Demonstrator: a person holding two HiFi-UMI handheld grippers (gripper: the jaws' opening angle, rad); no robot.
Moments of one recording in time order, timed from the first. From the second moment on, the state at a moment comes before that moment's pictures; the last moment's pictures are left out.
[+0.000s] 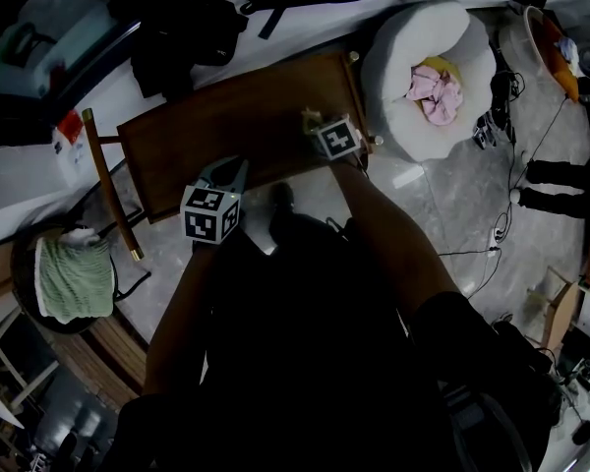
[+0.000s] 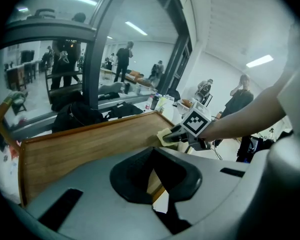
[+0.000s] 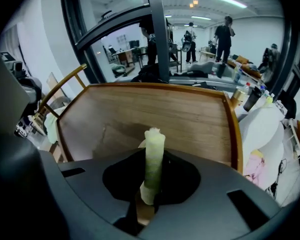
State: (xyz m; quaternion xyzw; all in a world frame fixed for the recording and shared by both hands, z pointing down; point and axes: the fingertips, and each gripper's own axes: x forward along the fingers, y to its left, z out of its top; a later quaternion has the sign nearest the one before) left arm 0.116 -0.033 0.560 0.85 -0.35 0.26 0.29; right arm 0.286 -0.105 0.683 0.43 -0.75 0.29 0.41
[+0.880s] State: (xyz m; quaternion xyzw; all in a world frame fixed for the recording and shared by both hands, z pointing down) left arm 0.106 -0.036 0.548 0.85 -0.36 0.22 0.30; right arm 0.364 -0.114 0.665 0.54 -0.66 0.30 0.43
